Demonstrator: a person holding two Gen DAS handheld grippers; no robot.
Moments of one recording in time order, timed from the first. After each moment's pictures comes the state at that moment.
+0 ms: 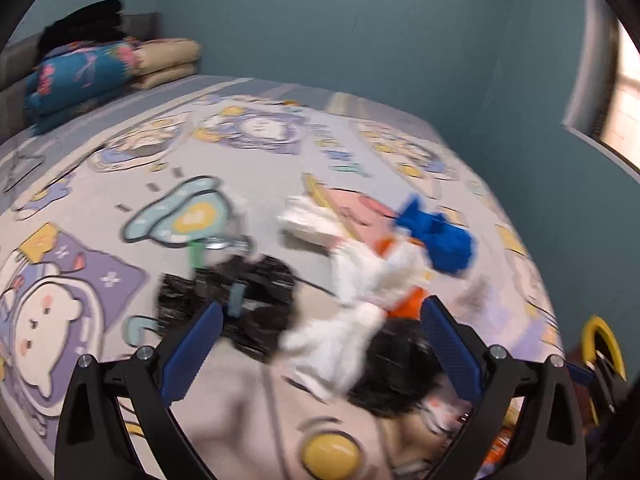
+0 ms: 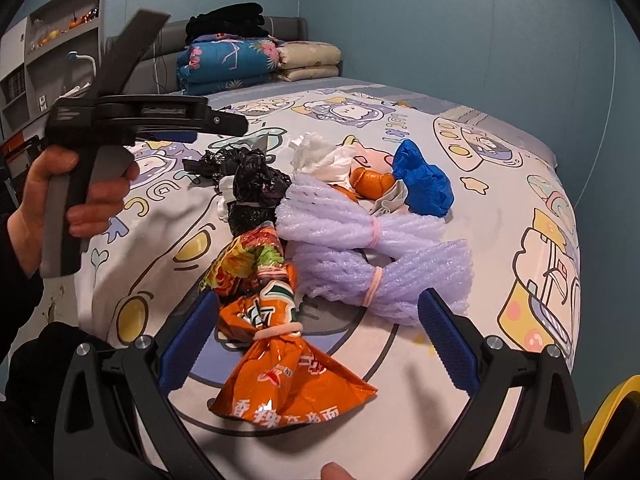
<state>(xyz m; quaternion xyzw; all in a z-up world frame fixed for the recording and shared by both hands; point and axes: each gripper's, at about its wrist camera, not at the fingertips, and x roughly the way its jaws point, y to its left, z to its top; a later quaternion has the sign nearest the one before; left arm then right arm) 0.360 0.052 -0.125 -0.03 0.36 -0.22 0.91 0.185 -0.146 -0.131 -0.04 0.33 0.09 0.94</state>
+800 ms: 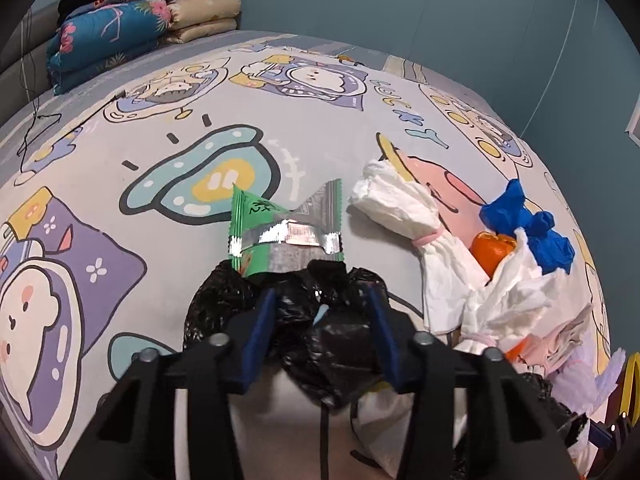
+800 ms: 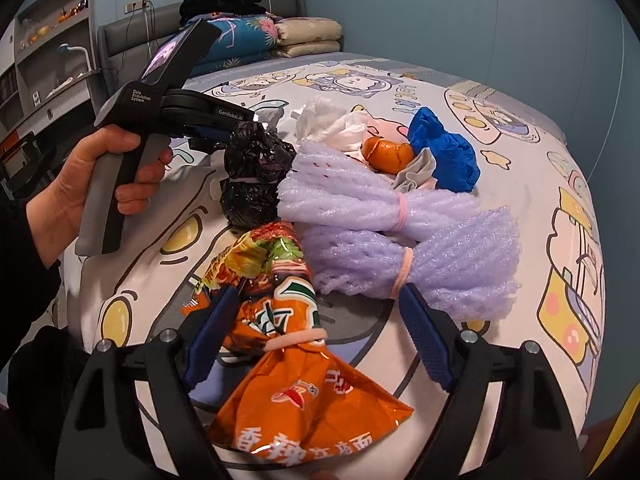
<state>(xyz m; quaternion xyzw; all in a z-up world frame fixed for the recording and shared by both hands) 0.431 0.045 -0.178 -0.03 0.43 -0.15 0.89 0.214 -0.133 -0.155 -0.04 0.37 0.09 0.92</state>
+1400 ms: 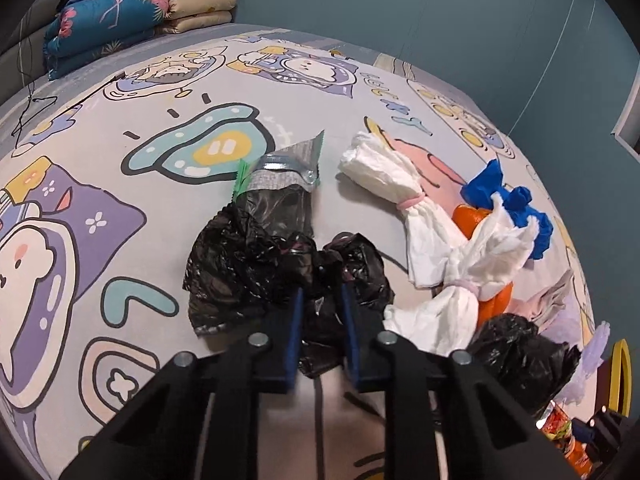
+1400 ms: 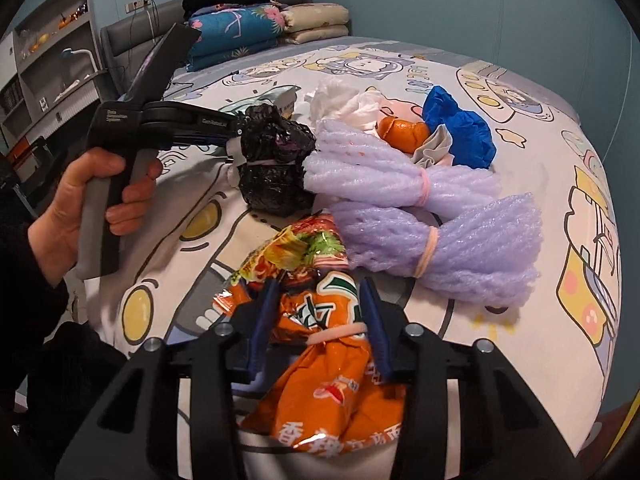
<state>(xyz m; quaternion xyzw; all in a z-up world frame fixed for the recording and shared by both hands) 0.402 0.056 -0.187 -0.05 0.44 -0.17 0.88 0.210 -0.134 -0.158 -0.01 0.40 0.12 0.91</state>
